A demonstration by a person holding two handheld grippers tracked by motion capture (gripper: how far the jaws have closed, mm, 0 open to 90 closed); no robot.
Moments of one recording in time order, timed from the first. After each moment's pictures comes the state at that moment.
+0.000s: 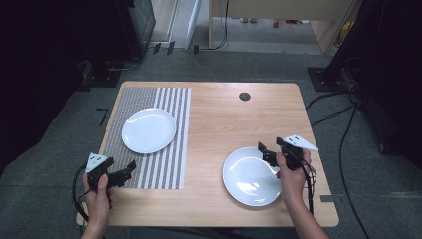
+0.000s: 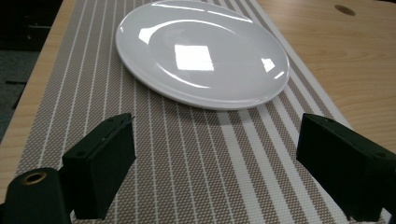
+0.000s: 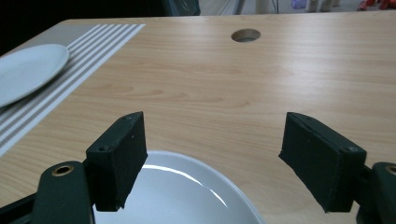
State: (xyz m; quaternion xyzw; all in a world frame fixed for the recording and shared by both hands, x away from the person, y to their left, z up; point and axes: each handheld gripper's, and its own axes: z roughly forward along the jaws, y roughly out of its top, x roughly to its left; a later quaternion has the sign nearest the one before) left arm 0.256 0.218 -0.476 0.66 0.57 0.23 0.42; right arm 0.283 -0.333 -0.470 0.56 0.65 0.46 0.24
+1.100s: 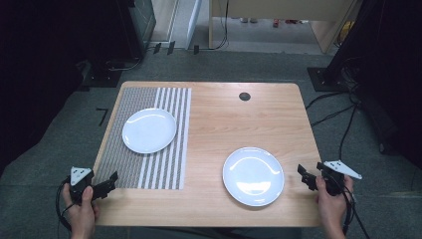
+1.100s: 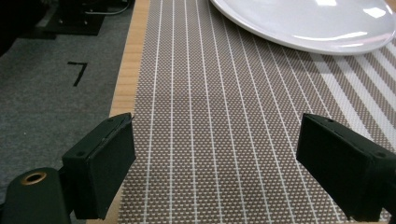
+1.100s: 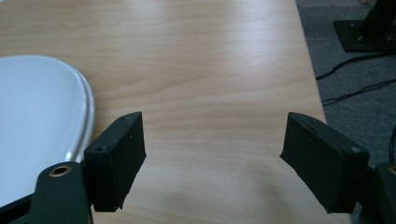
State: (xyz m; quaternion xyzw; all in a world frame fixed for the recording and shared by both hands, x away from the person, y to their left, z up) left arm 0.237 0.266 -0.508 0.66 0.61 0.27 0.36; right arm 0.218 -0.441 -0.510 0.63 0.62 0.38 0.26
